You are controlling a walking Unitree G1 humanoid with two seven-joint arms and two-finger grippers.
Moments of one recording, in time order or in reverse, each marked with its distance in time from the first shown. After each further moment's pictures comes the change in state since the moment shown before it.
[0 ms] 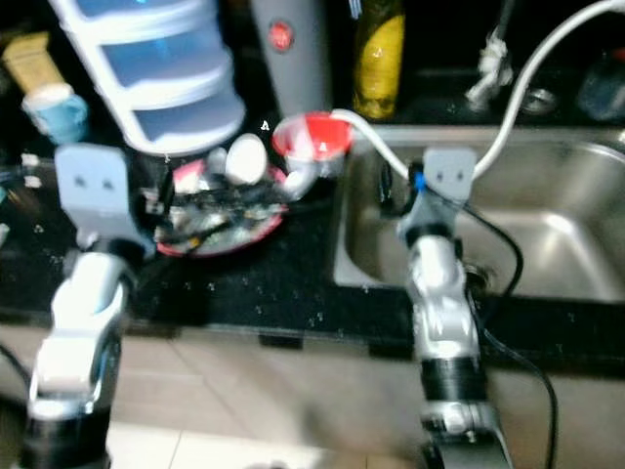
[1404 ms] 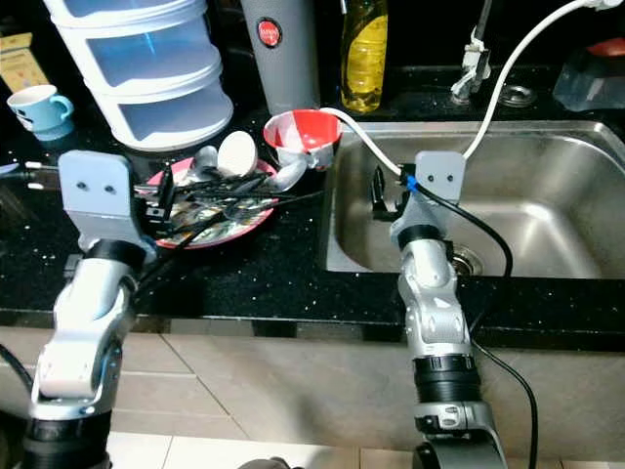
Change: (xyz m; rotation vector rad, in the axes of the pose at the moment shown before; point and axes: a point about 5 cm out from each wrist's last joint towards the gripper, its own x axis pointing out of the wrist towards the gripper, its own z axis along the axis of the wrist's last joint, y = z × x) left arm 0.000 -0.003 -0.002 0.004 0.010 -0.010; right arm -0.002 -0.002 -0.010 0.014 0.048 -0.024
